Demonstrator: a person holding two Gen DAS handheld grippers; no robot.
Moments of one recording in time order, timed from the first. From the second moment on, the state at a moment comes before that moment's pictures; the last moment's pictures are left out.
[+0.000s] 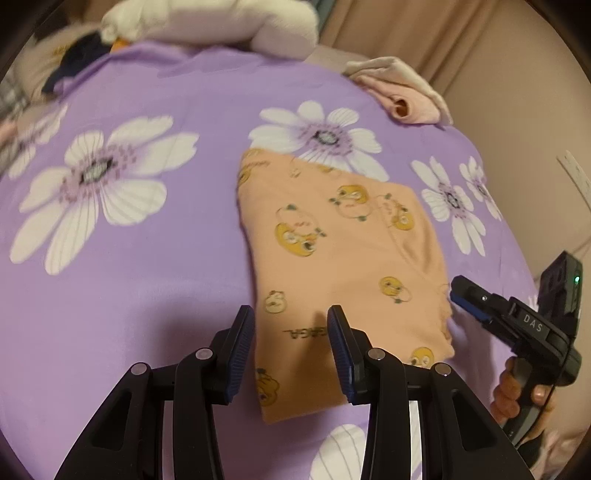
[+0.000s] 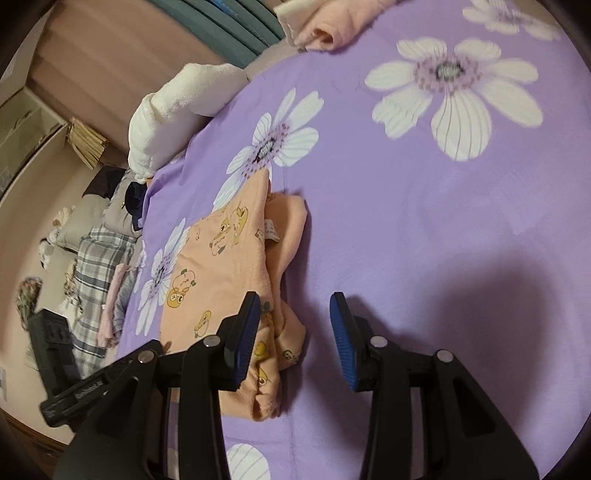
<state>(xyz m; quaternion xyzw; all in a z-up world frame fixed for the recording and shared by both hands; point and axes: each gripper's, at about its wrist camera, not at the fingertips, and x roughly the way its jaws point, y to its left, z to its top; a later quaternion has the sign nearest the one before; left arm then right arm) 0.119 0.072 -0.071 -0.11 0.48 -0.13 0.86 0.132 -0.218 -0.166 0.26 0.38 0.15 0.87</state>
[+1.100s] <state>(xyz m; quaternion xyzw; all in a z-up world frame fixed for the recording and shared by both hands) 0.037 0.058 -0.021 -0.05 0.45 -0.06 0.89 0.031 -0.148 -0.091 0.03 0.33 0.13 0.93</state>
